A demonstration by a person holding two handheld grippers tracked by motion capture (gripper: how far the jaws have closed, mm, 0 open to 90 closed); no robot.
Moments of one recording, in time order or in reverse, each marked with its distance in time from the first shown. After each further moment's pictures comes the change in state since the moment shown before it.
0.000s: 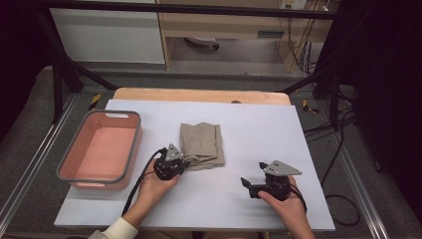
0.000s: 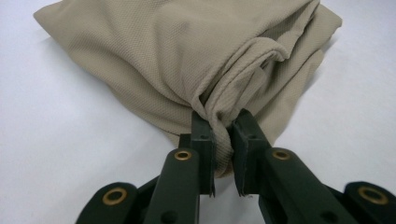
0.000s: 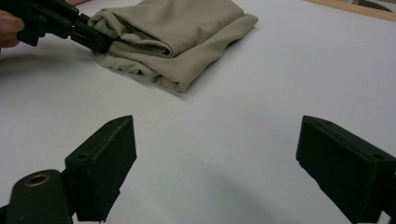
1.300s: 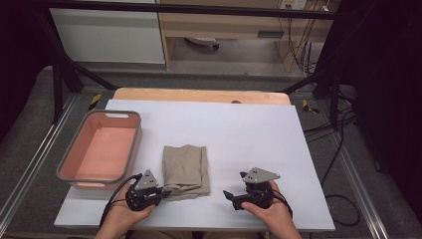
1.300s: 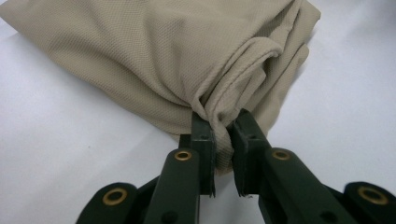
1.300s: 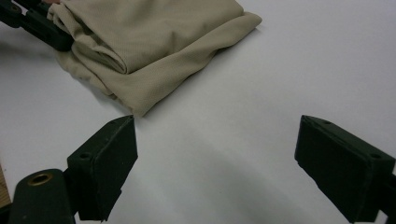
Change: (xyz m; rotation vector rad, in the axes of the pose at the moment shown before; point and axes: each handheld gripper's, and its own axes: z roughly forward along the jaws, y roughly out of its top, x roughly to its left) left arm -0.018 -0.057 -0.080 0.065 -0.124 0.008; right arm 0.048 0.006 0.017 0.092 0.133 -0.060
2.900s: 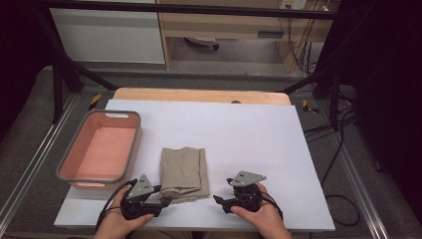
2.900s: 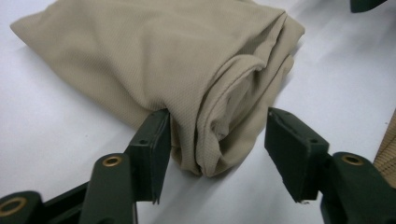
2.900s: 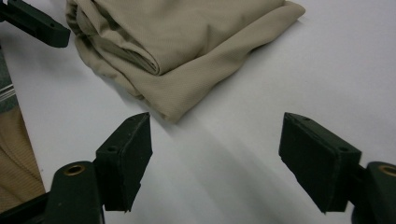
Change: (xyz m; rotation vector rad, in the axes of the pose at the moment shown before) left arm -0.011 -0.008 -0.015 -0.073 0.017 -0.006; right arm 0.023 0.006 0.018 0.054 0.074 -0.019
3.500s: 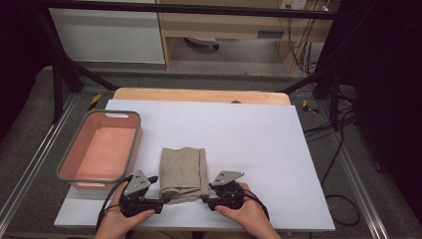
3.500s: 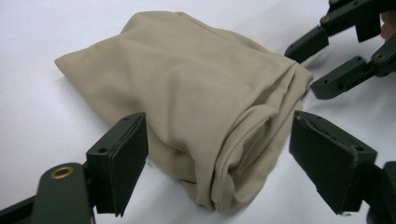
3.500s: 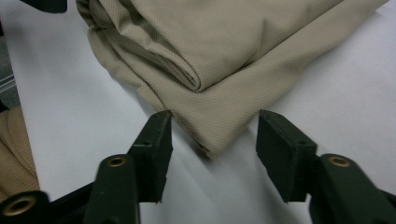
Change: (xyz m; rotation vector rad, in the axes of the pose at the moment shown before) left arm 0.004 0.008 -0.004 -0.110 0.049 -0.054; right arm 0.017 0.014 0.041 0.088 0.066 -0.028
